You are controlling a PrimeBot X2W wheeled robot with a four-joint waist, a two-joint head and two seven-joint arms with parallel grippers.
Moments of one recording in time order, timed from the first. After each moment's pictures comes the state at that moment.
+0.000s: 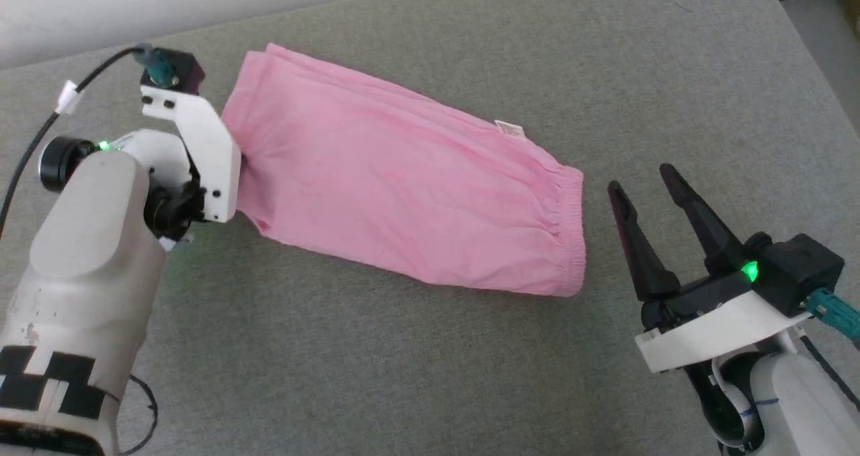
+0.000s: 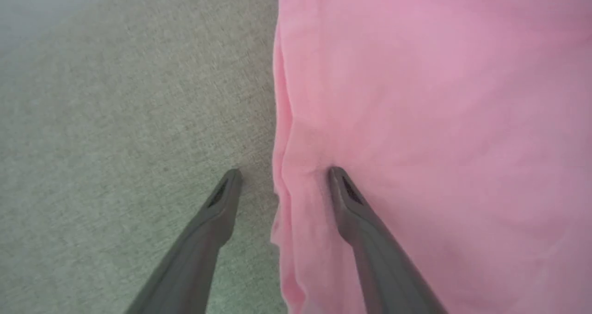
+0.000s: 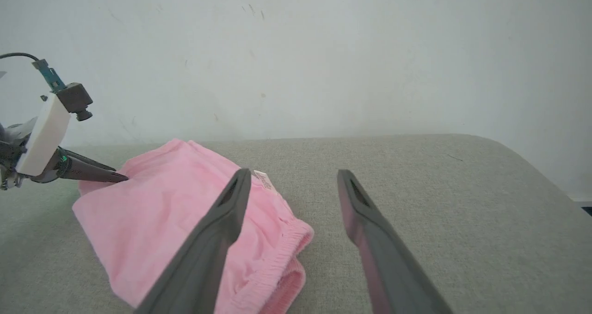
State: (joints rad) left arm -0.90 0.39 -0.40 0.76 -0.44 -0.12 0.65; right arm -0.18 -0.19 0.20 -0.05 0.34 0.13 -0.13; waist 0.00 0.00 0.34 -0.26
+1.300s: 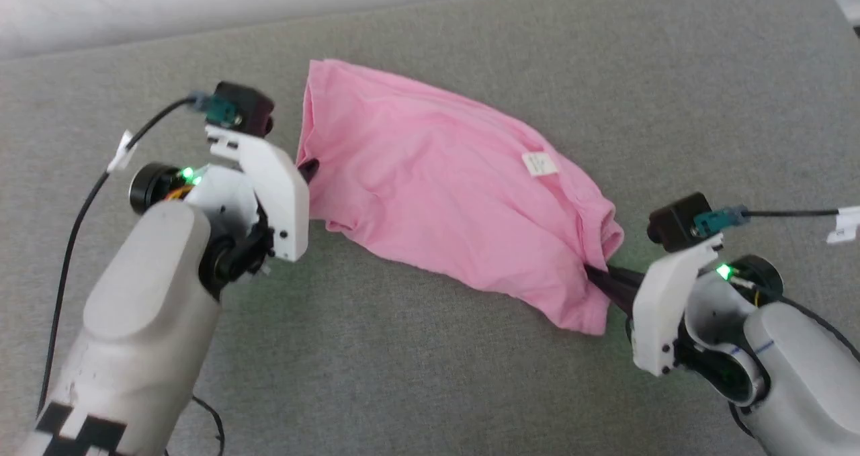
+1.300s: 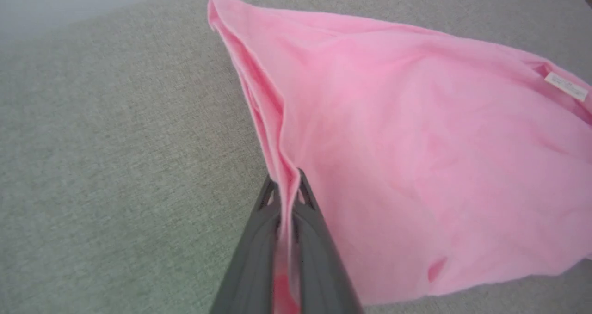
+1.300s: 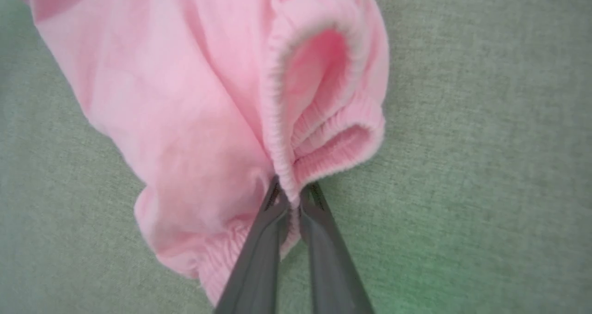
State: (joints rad) left arm -0.73 0.36 -0.46 0.46 -0.61 -0.11 0.52; right arm -0.41 -0.40 0.50 0.24 0.70 0.13 0.47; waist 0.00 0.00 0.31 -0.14
